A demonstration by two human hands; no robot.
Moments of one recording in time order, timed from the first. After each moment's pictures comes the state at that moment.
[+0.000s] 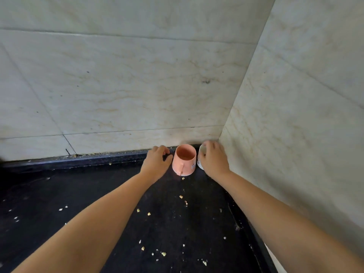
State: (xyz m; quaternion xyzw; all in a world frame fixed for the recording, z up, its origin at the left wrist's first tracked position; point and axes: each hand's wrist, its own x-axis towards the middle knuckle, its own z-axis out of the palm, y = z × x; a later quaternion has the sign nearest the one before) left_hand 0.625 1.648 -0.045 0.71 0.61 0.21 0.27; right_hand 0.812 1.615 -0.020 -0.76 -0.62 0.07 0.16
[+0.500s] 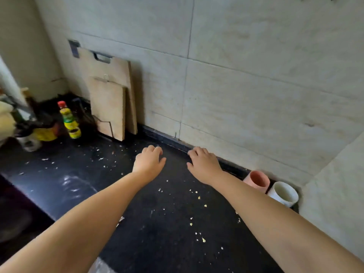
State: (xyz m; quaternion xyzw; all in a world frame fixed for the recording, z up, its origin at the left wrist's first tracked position) left_hand 0.438 1.459 0.018 0.54 0.82 0.18 0.04; right_hand 0.610 1.551 0.033 -0.37 -0.93 0.02 0.01
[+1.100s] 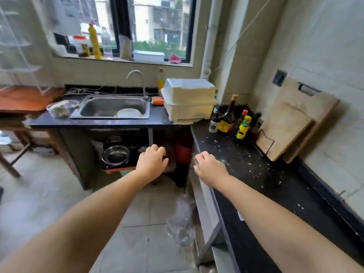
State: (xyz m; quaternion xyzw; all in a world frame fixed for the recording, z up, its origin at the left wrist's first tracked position) left_hand 0.338 1.020 0.033 0.13 0.97 0.17 -0.07; right_hand 0.378 1.223 0.041 0.05 -1.00 0.04 0.01
